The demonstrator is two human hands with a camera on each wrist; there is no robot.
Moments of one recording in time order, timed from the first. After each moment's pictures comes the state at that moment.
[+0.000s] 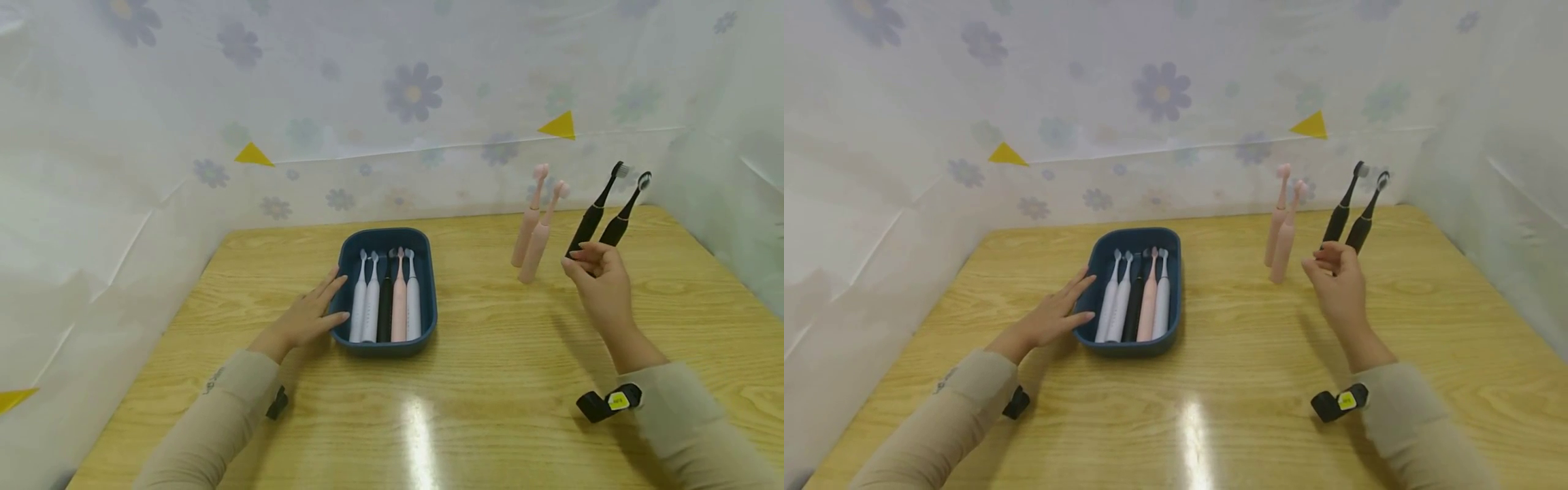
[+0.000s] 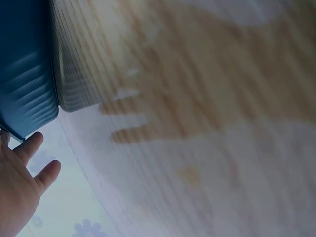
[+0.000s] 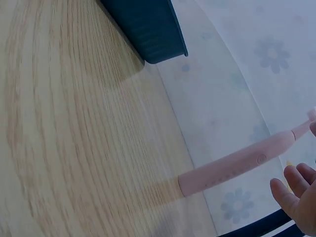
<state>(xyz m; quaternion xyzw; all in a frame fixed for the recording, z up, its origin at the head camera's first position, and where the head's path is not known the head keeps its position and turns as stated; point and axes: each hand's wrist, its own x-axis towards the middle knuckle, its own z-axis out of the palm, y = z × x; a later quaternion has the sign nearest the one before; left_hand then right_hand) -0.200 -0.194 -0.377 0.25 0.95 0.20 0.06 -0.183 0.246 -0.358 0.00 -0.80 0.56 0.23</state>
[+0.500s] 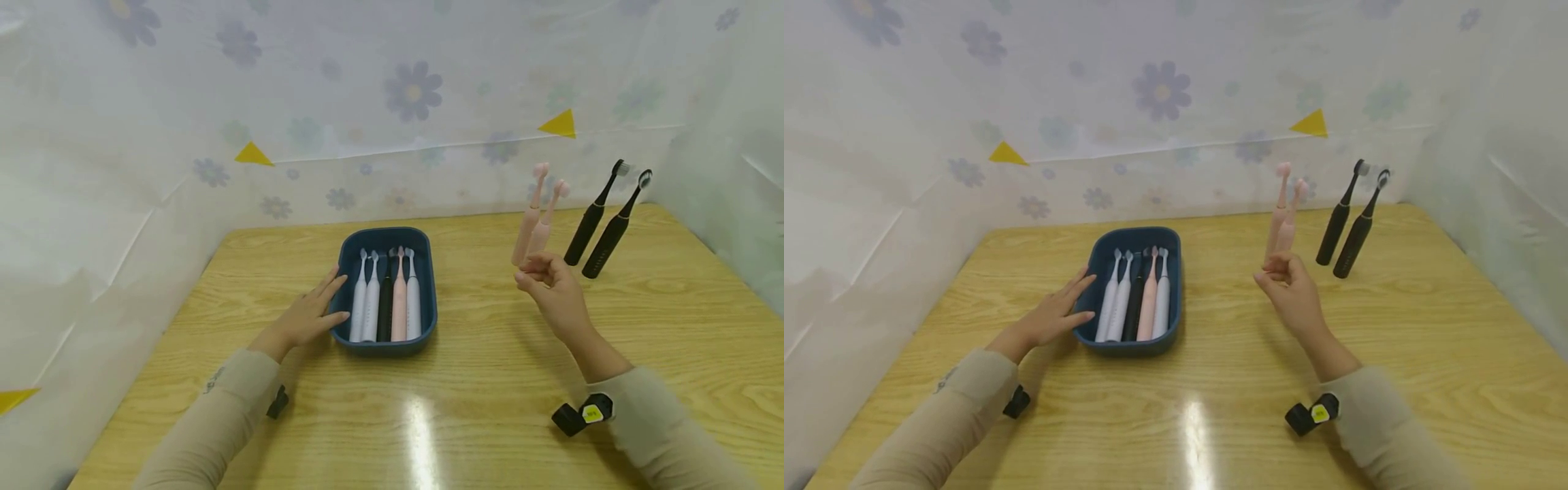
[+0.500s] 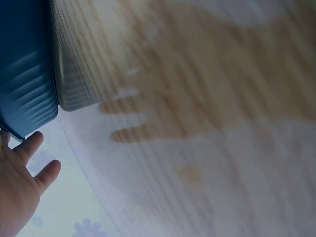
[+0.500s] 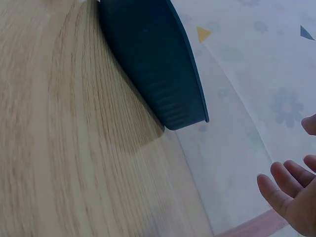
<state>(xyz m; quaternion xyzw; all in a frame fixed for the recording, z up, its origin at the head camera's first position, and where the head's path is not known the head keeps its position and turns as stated) -0.199 -0.194 -0.376 0.24 0.95 0.19 0.06 -0.176 0.200 -0.362 0.12 -0.78 0.60 0.15</state>
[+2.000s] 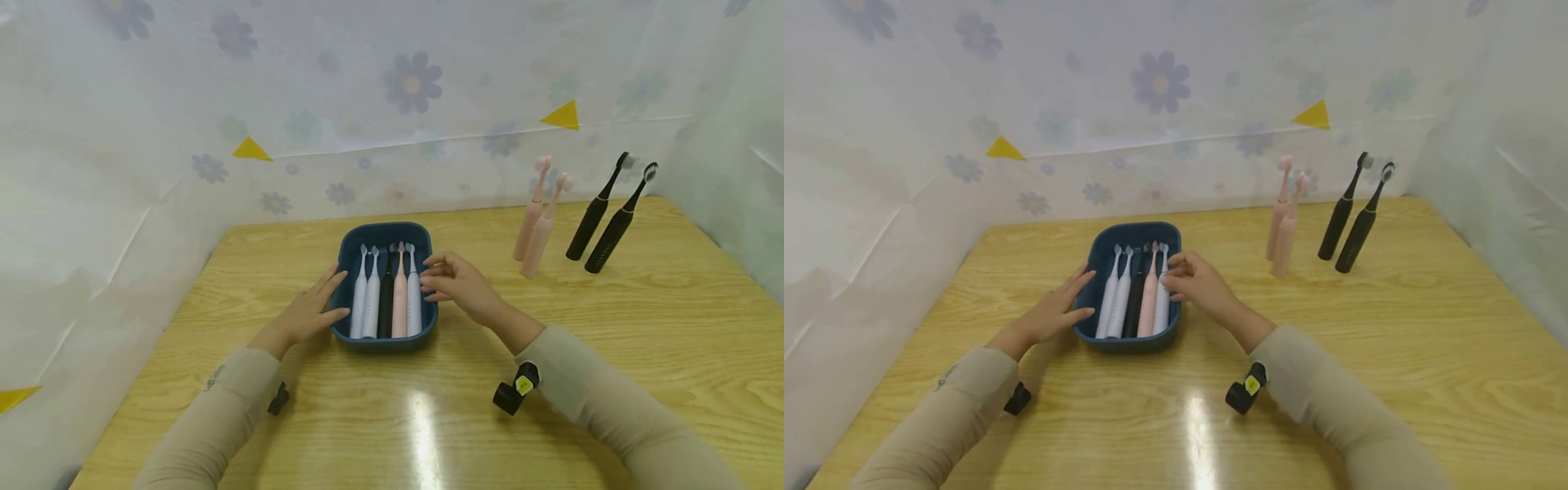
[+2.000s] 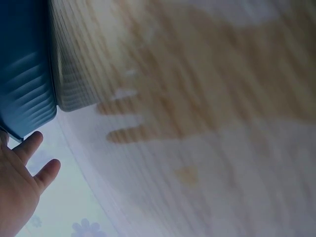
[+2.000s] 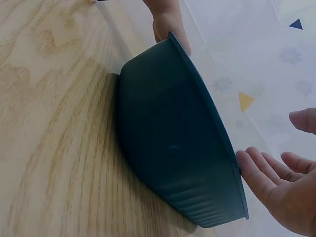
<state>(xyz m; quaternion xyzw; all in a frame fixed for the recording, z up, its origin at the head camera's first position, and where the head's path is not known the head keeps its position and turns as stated) -0.202 -0.194 -0.377 0.24 0.95 0.20 0.07 -0.200 0.102 -0.347 0.19 -0.70 0.68 -0.14</state>
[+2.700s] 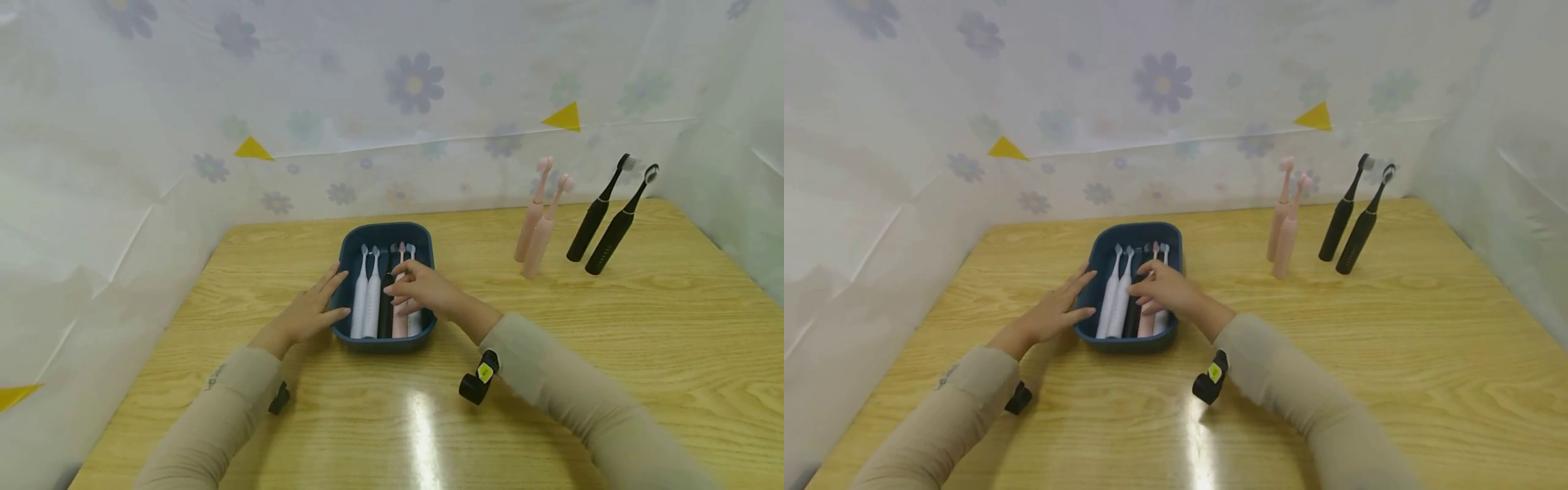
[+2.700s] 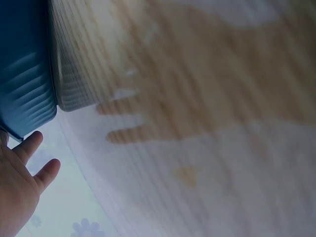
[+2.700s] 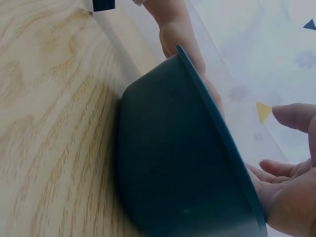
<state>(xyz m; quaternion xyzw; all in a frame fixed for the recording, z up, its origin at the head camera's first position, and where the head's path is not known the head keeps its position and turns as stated) -0.203 -0.194 -0.379 0.24 0.95 0.20 0.06 -0.212 0.055 -0.349 0.13 -0.71 0.64 -0.26</state>
